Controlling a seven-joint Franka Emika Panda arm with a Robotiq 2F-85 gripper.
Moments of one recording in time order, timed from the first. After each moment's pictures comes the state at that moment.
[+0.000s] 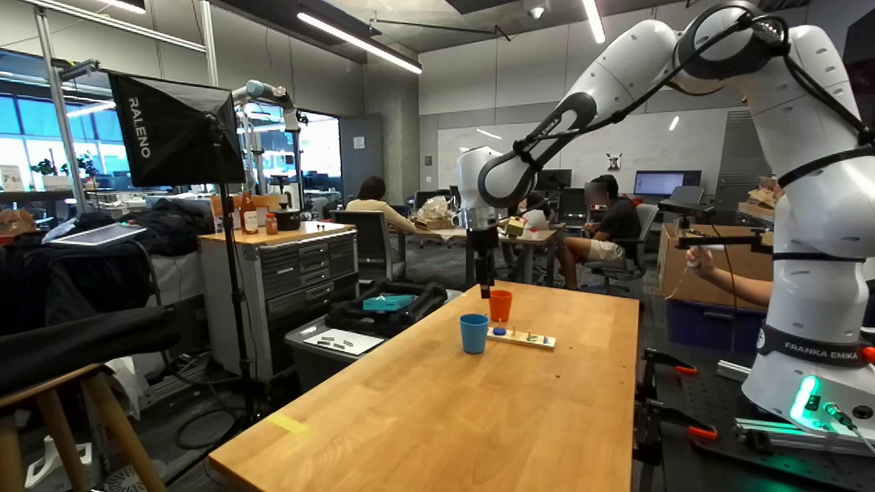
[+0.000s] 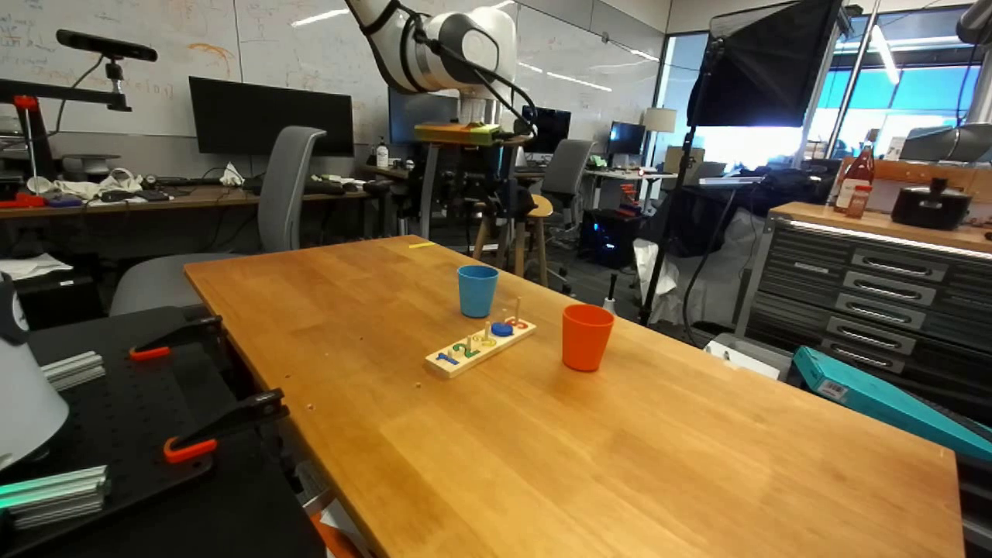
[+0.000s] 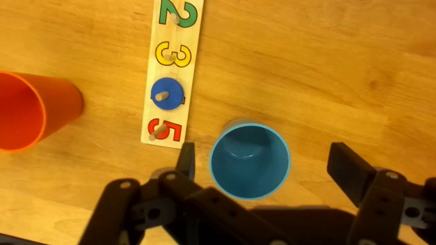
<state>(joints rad) 0.03 0.37 0.01 -1.96 -0.11 2.22 -0.17</state>
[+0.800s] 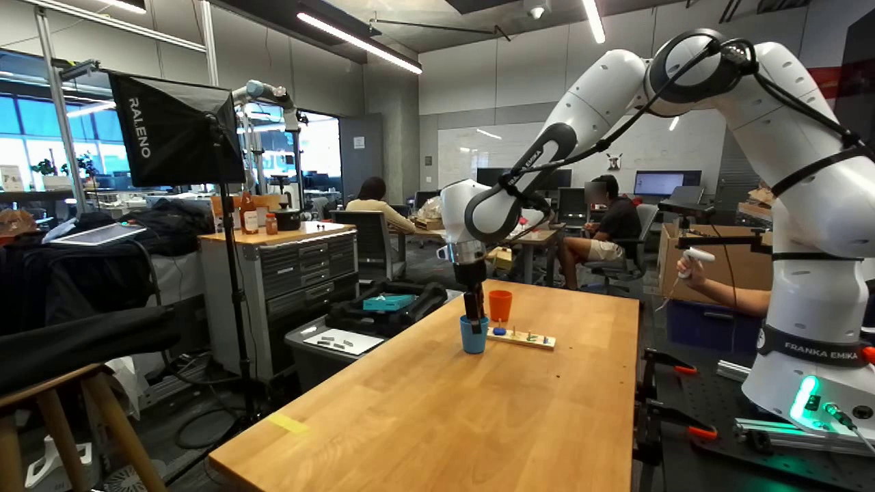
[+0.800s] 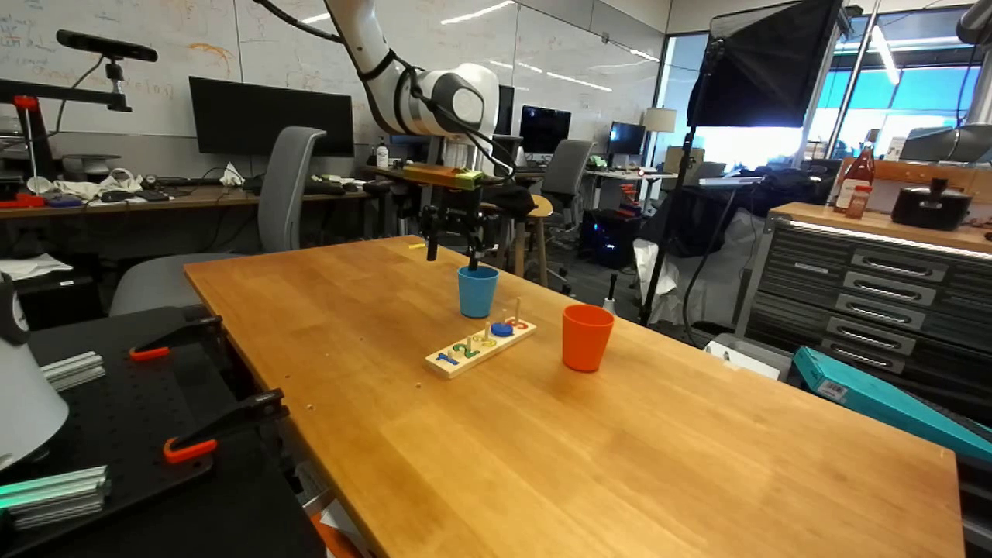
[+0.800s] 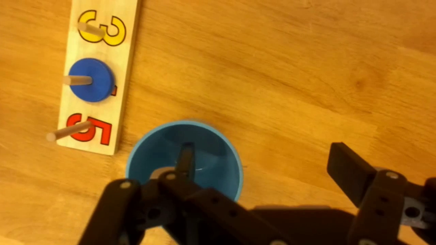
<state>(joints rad) 0.07 0.53 0.05 -1.90 -0.11 2.27 -0.15</state>
